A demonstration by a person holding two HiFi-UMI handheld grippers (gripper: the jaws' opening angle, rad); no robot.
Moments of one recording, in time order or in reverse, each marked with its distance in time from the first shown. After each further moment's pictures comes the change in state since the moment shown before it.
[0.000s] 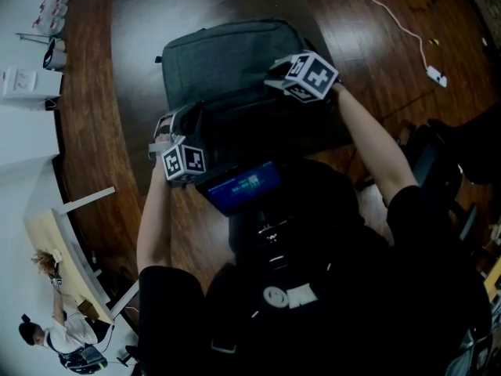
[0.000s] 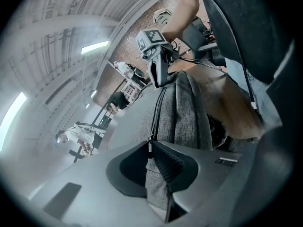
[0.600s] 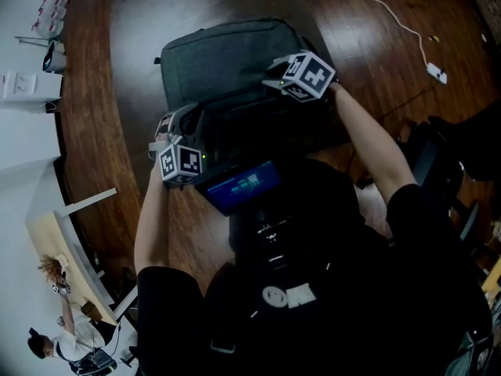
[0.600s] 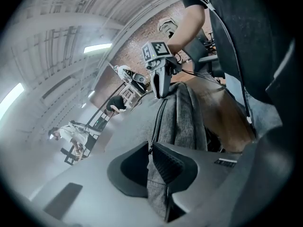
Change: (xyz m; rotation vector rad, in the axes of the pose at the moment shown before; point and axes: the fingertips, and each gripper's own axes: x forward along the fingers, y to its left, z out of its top) left arm -0.008 0.002 0.018 -0.061 -0.078 -0.064; right arm 0.005 0.001 -0.003 0.015 -0.003 -0.002
